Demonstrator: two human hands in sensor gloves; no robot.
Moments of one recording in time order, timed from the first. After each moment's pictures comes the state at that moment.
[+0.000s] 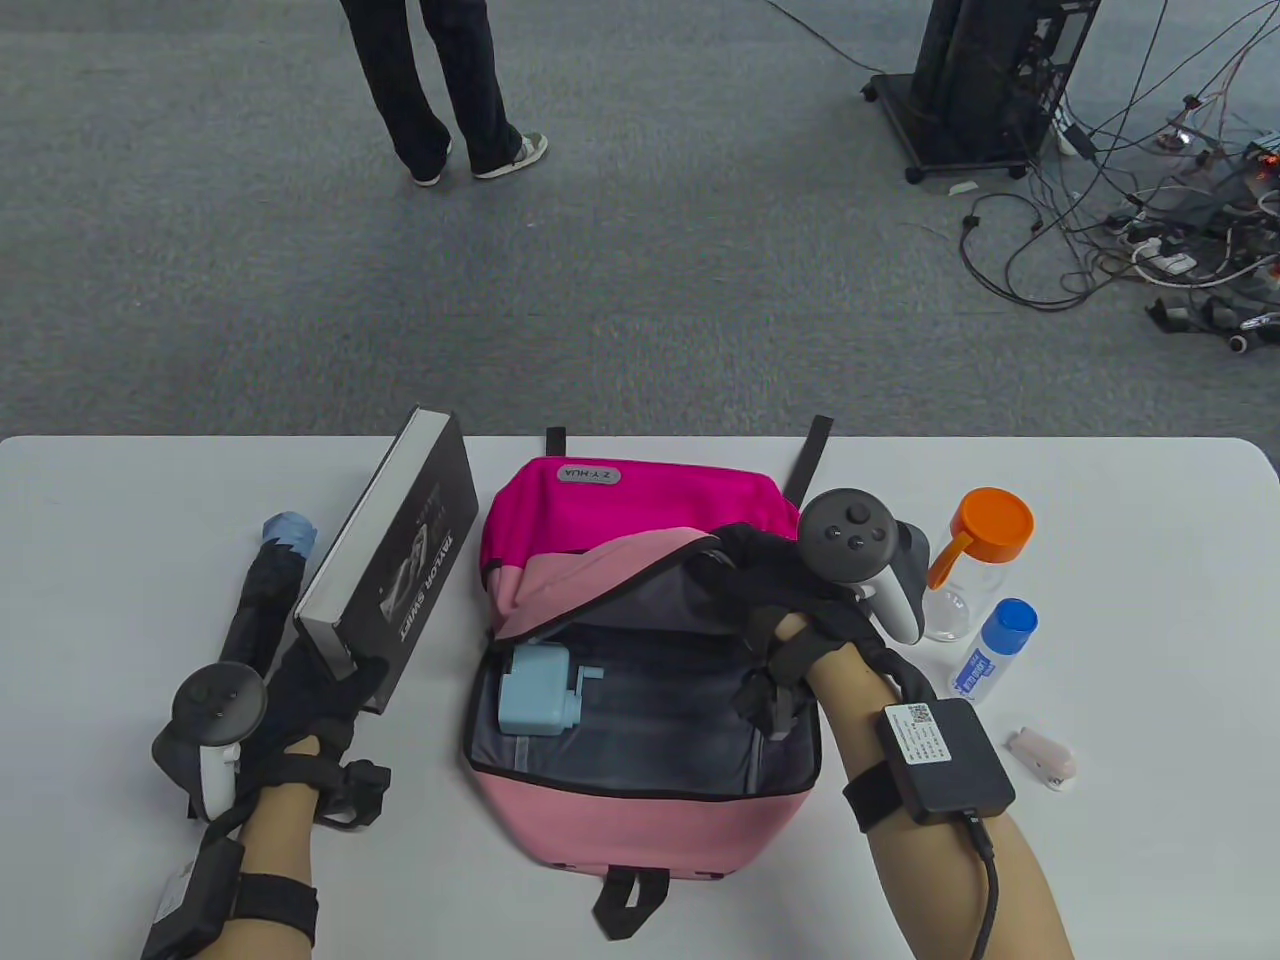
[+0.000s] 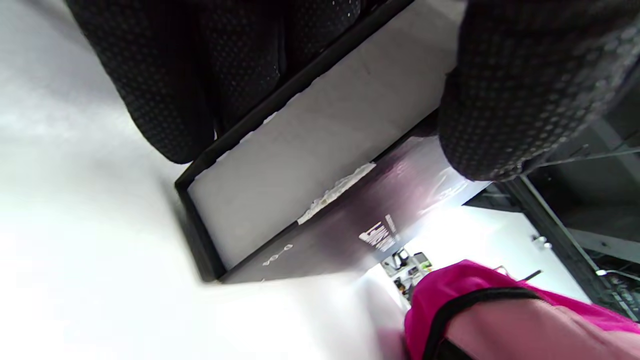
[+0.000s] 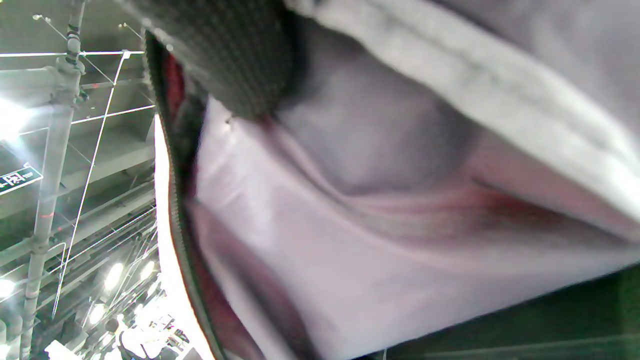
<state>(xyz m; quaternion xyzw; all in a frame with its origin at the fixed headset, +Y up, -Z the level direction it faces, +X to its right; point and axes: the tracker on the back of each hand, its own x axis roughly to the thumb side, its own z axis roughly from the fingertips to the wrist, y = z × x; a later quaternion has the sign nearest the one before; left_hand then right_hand) -0.369 -0.770 -0.322 0.09 0.15 0.44 0.88 0.120 -0.612 -0.381 0.13 0.01 0.89 0.43</state>
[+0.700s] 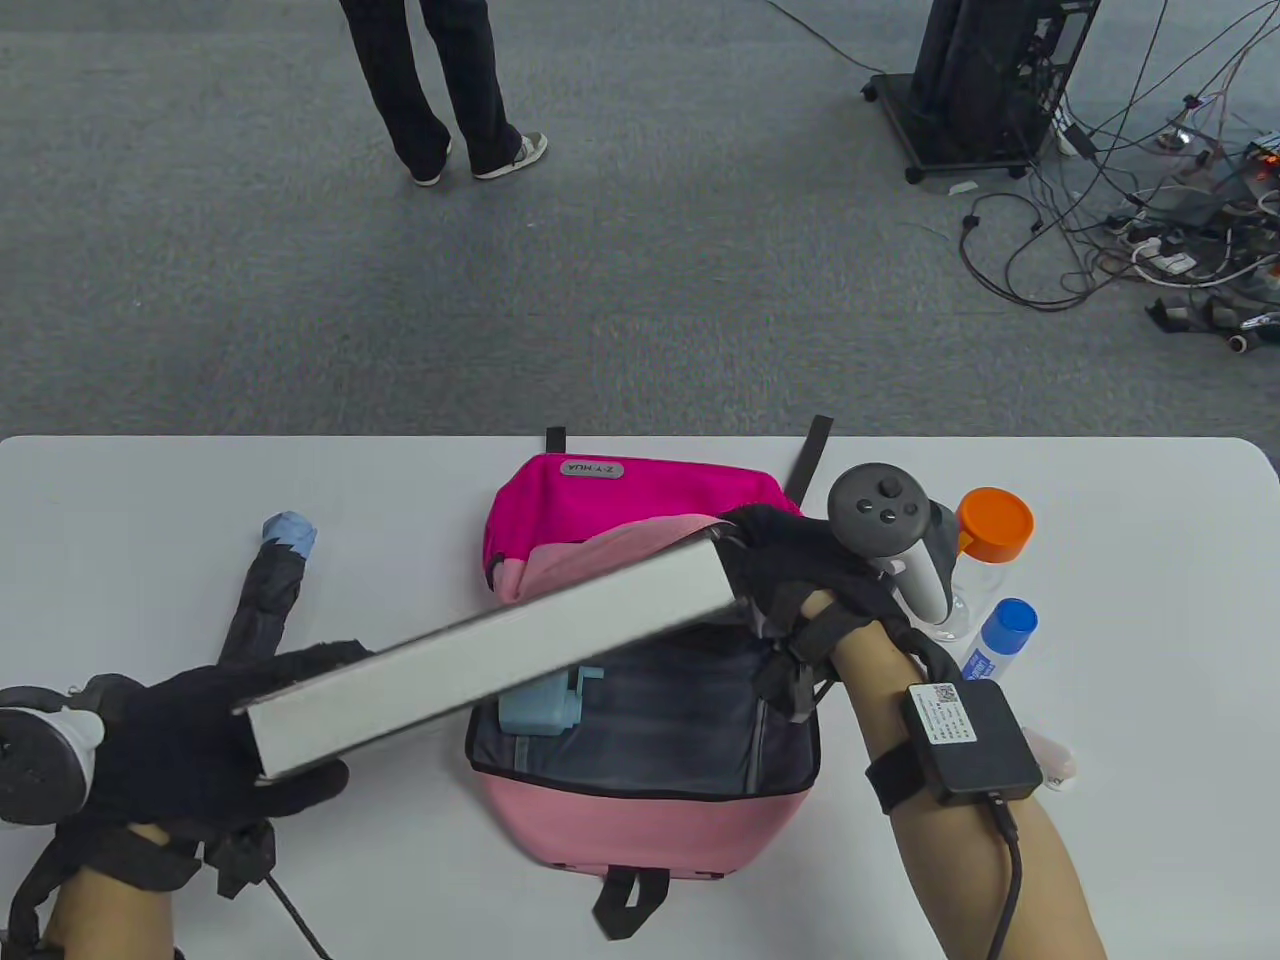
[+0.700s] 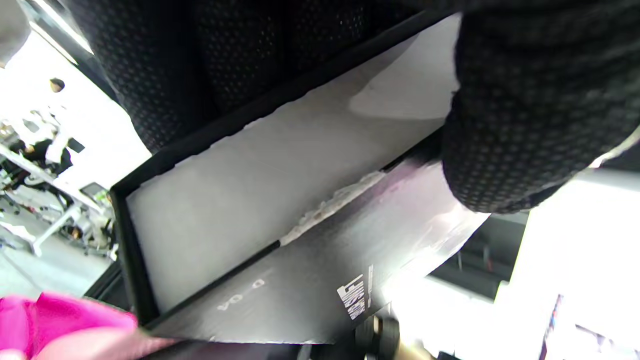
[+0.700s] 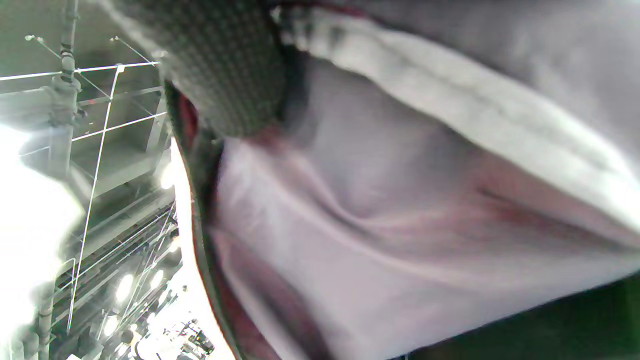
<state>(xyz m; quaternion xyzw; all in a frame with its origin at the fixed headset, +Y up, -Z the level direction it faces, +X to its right) -0.318 -0.537 -0.221 0.14 -0.38 0.36 0.84 0.139 -0.586 -0.387 0.13 0.02 0.89 0.44</state>
